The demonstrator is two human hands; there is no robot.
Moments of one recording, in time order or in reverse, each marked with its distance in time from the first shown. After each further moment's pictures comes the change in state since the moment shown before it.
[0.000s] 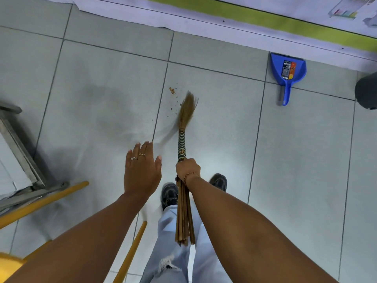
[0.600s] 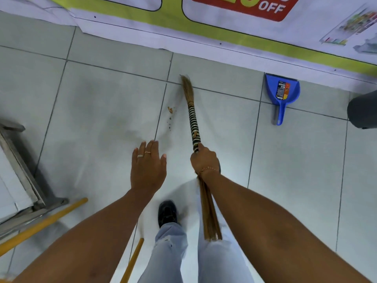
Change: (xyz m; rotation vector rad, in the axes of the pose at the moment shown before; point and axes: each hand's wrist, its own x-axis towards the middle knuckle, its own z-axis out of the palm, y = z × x) left_hand 0.078 0.045 -0.048 -0.004 0.040 0.010; right_hand 0.011 -0.061 -0.115 -0.199 0.238 -0.229
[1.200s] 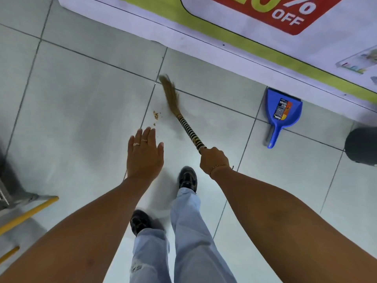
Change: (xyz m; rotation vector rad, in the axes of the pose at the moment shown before) left_hand 0.159 0.100 0.012 -0.004 -0.087 -0.139; right_hand 0.162 0.016 -0.126 -0.658 -0.198 -0.186
